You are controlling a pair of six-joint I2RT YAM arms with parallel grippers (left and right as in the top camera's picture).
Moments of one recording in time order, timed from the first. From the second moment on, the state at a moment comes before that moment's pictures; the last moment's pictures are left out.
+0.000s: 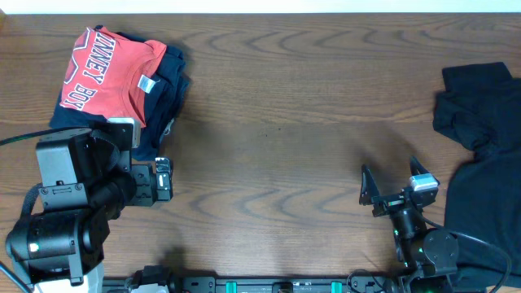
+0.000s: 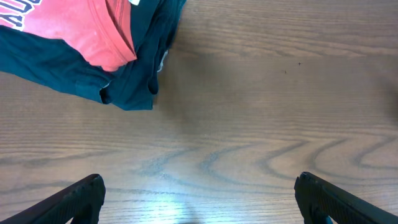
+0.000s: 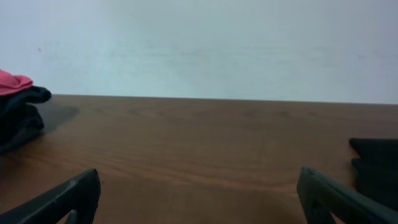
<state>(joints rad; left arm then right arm) 0.09 0.93 1.31 -1.32 0.18 0.06 0.13 0.01 0.01 0.01 -0.07 0.08</state>
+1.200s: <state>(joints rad) 0.08 0.90 1.31 -1.32 0.07 0.06 0.13 0.02 0.01 -0.06 -0.07 0.08</state>
